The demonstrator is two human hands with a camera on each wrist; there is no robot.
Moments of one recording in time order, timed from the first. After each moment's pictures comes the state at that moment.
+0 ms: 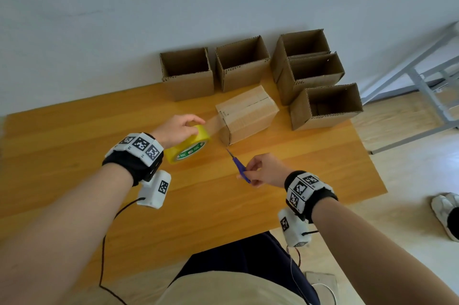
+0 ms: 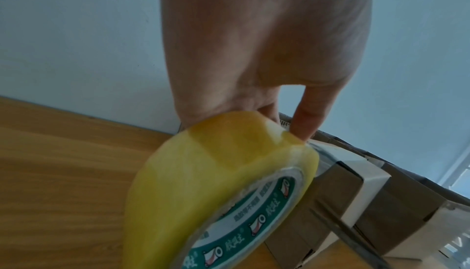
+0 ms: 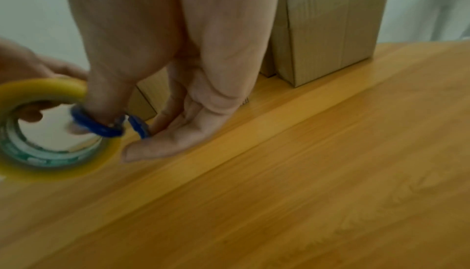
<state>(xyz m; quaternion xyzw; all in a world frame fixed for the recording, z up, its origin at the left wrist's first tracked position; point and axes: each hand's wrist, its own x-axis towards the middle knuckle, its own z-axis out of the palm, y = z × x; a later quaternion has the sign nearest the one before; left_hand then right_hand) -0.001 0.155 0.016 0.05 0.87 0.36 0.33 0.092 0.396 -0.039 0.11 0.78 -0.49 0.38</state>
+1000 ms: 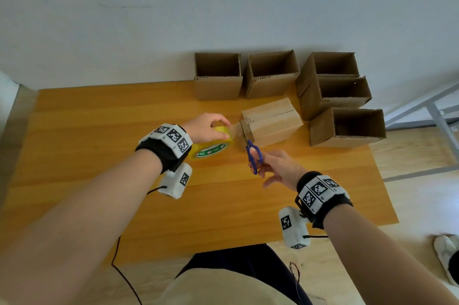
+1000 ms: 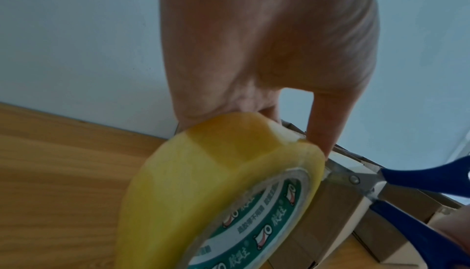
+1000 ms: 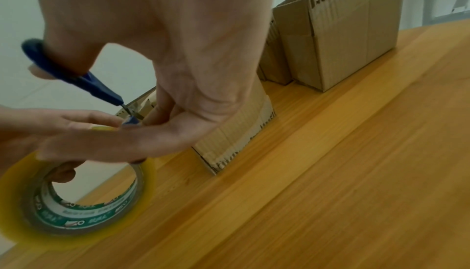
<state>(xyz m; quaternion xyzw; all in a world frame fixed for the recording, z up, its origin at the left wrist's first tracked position) -0.003 0.151 0.016 0.09 0.88 0.34 0.32 0.071 0.367 -0.004 0.14 0.69 -0.60 0.37</state>
